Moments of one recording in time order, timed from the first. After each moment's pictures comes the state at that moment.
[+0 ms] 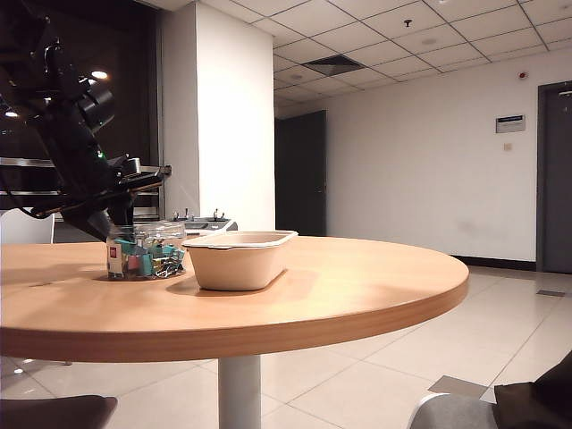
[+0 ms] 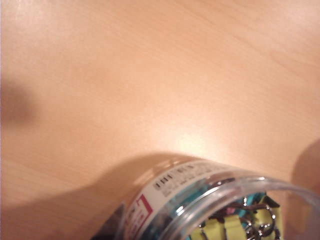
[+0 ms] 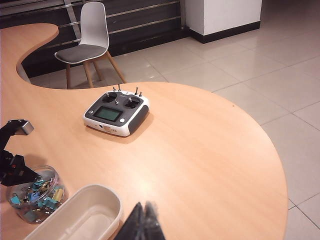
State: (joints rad) left arm -0.07 2.11 1.69 -0.56 0.20 -0.12; right arm 0.19 1.26 1.19 -0.09 -0.29 0.10
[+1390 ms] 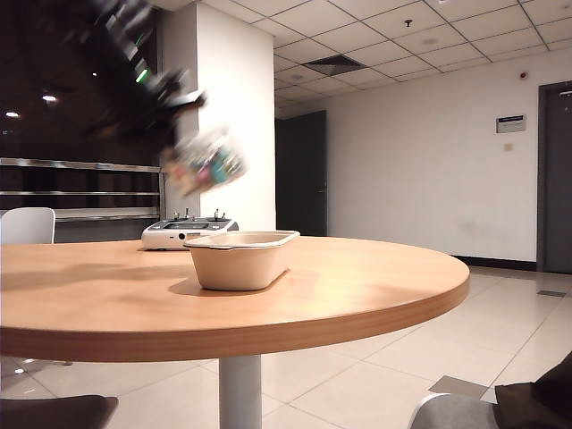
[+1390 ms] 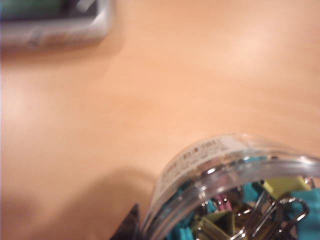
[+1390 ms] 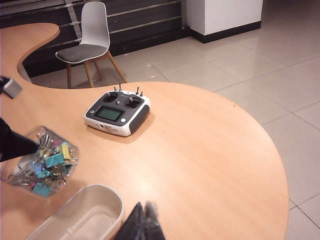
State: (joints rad) left arm -0.24 1.95 1.78 -0.57 0.16 -0.01; right arm 0.19 1.26 1.19 -0.09 -0.29 0.10
